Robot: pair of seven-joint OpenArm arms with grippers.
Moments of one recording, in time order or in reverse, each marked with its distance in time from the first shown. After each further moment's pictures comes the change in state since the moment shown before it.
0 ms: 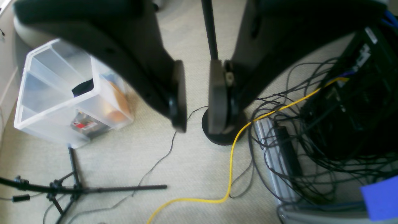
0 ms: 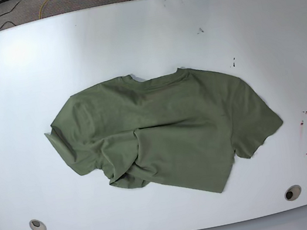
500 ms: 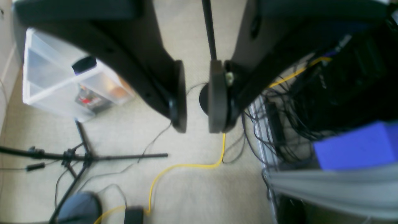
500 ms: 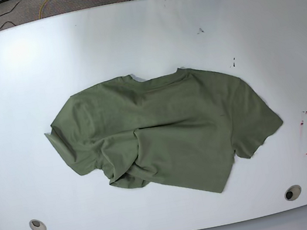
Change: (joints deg) left arm 7.3 -0.2 -3.9 16.4 0.4 0.5 0.8; right arm -6.5 0.2 0.3 16.7 0.0 0.1 -1.7
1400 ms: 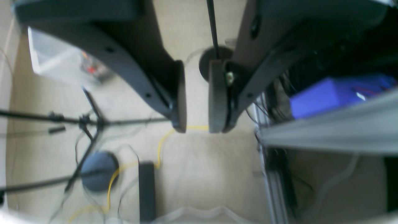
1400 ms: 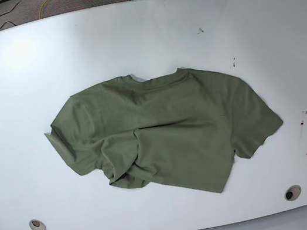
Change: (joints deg) left arm 1.9 -0.1 0.2 8.3 0.2 -0.5 0.9; right arm -5.1 0.0 0.9 15.5 0.0 -0.1 0.5
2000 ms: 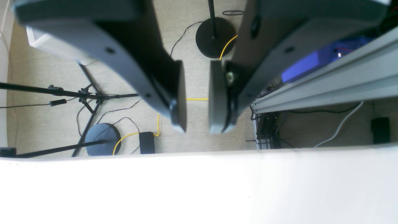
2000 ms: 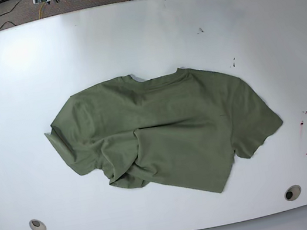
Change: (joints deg) left arm -4.7 0.3 -4.4 3.0 0.5 -0.4 0.1; right arm 2.5 0.0 0.2 4.8 0.0 0.0 -0.5
